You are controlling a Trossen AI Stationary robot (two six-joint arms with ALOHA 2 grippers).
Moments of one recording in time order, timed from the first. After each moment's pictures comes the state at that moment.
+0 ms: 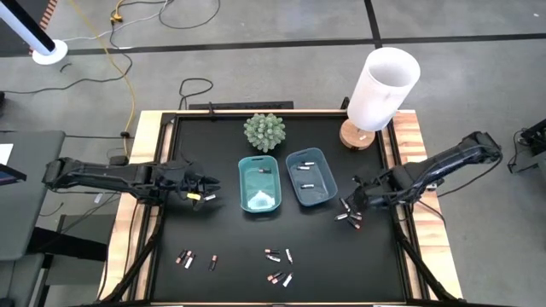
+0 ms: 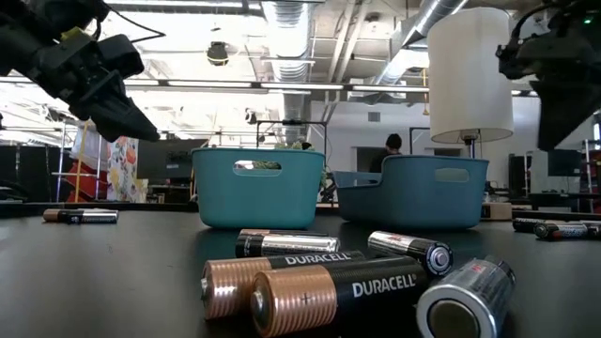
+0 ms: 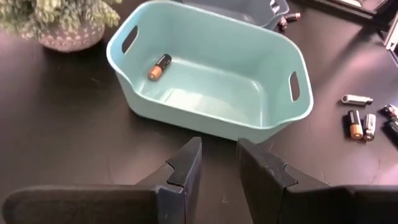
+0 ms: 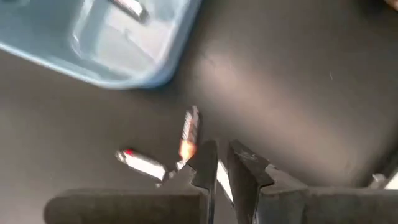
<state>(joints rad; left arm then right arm) 0.01 0.54 0.28 -0.22 -0.14 -0.30 0.38 1.03 0.75 -1.11 0.37 1.27</state>
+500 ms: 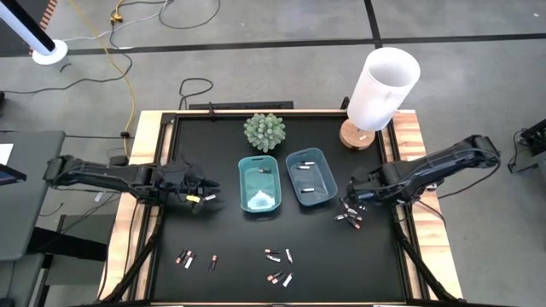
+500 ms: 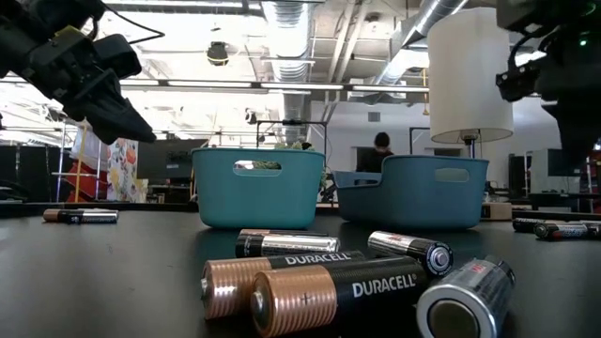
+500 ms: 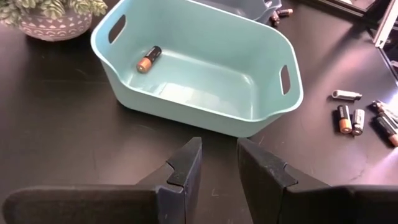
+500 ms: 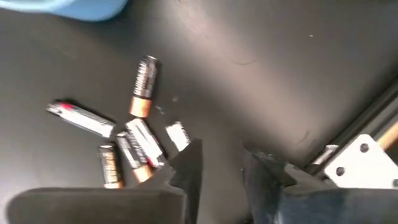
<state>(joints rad) -0.03 0.54 0.27 -0.21 -0.14 -0.33 0.25 1.10 0.75 -1.21 0.18 1.06</state>
